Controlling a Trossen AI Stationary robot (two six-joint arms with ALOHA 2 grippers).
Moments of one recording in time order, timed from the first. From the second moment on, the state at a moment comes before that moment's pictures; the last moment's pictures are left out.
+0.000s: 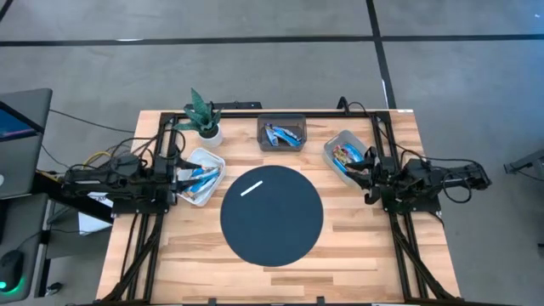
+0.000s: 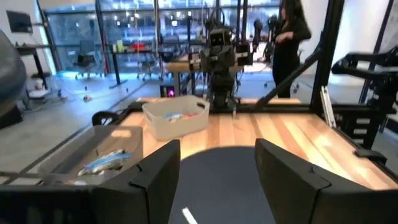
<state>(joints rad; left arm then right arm) -0.06 0.00 0.26 -0.25 -0.14 0.02 0.14 0.00 0.06 0.11 0.27 0.05</state>
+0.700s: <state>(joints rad) -0.06 0.01 0.01 0.29 -0.05 0.04 -0.20 0.00 0.04 0.17 -0.19 0.07</state>
